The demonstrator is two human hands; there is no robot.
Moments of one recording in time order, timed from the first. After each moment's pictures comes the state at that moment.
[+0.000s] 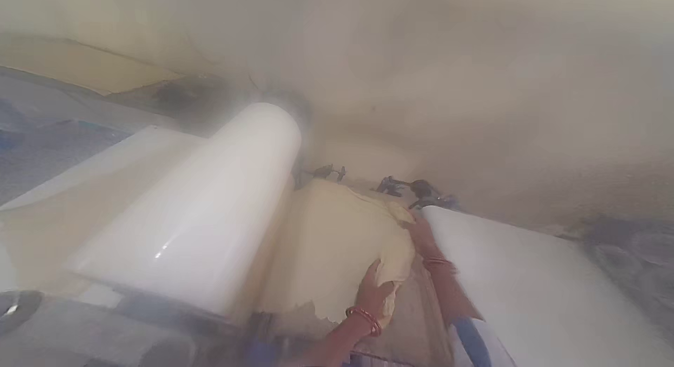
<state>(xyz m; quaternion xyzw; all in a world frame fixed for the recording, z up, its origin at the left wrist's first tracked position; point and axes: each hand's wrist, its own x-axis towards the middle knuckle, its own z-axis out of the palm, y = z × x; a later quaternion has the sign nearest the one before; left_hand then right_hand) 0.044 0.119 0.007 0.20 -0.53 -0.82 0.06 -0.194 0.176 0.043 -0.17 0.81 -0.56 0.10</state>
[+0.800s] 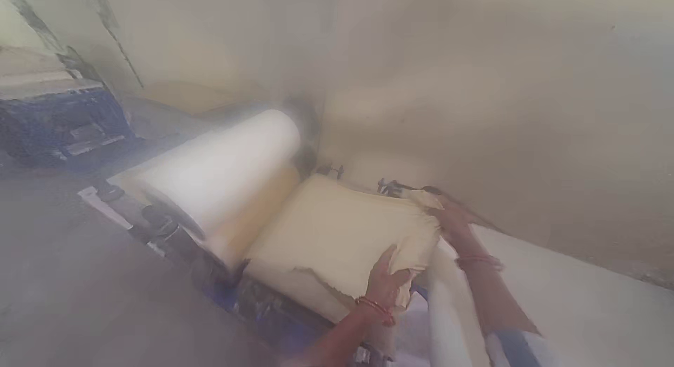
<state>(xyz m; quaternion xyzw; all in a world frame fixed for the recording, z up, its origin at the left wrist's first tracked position) -0.029 0.266 0.068 0.20 -0.56 -0.78 0.20 -0.288 0.288 0.111 -0.28 0.73 -0.61 0.14</state>
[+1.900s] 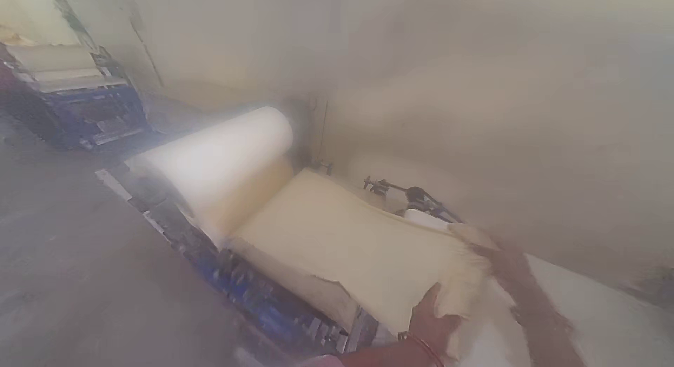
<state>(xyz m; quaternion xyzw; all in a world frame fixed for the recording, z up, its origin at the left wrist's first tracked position) -0.119 0.434 0.055 0.21 -0.58 -0.78 0.11 -0.365 0.474 0.100 -0.26 0.77 -0.57 0.13</state>
